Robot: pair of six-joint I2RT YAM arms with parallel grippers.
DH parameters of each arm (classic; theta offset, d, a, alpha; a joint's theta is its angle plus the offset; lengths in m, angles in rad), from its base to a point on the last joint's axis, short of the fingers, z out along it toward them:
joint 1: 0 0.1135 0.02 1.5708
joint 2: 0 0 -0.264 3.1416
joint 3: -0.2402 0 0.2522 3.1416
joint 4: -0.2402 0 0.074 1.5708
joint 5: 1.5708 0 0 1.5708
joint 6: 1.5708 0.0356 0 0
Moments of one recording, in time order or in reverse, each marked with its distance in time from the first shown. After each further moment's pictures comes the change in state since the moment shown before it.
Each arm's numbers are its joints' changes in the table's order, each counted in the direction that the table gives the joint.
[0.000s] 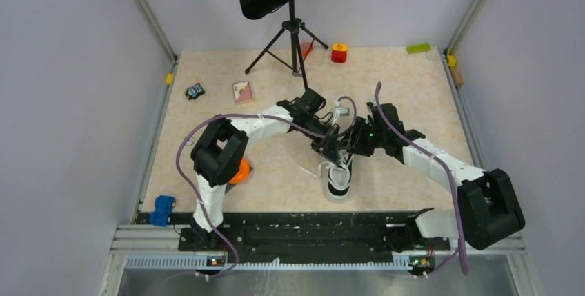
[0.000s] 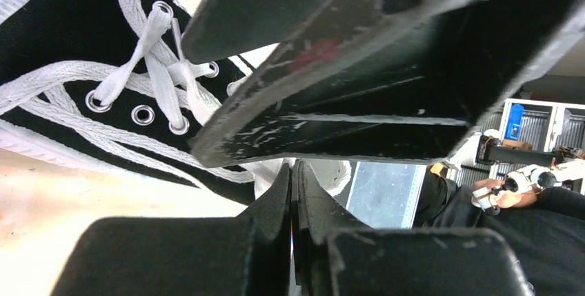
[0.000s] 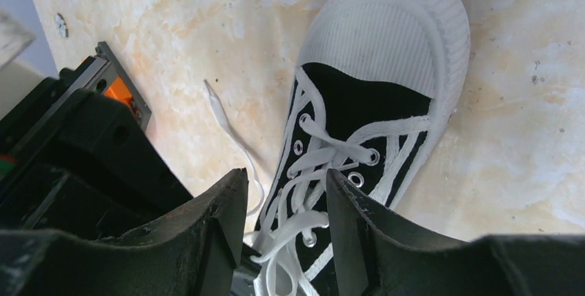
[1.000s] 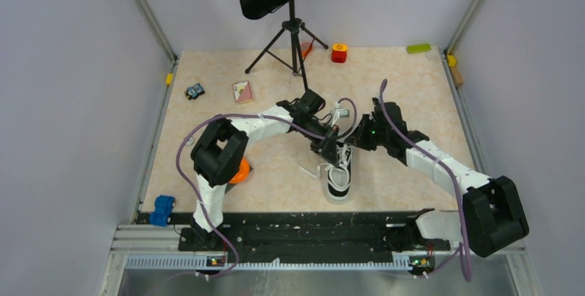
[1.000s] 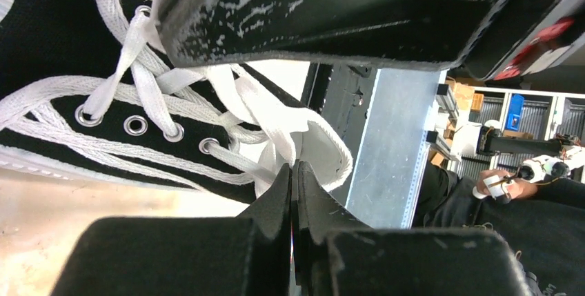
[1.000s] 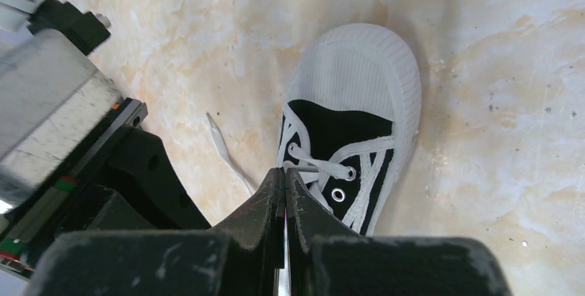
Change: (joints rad) left arm 0.000 0.000 0.003 -0.015 0.015 0.031; right arm -0.001 0.023 0.000 0.034 0.097 0.005
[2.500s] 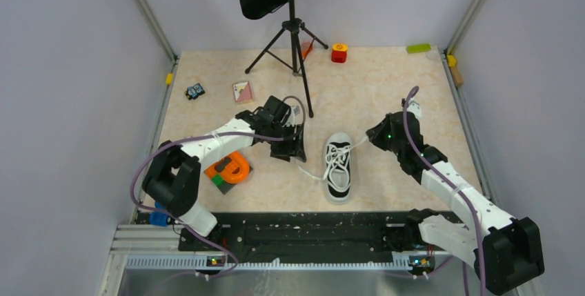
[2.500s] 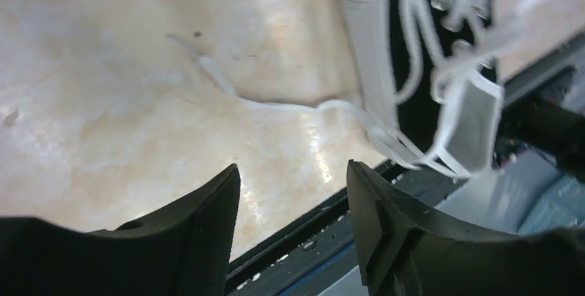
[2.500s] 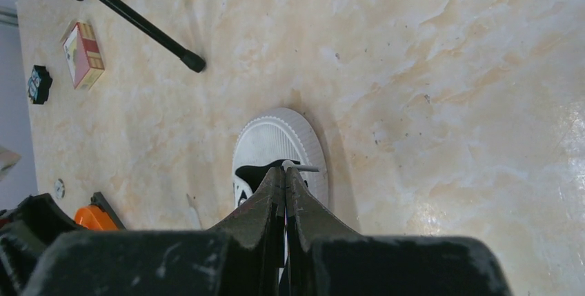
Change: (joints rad) left arm 0.116 0.428 0.342 -0.079 -0.580 -0.271; right arm -0.024 0.275 0.107 0.011 0.354 0.057
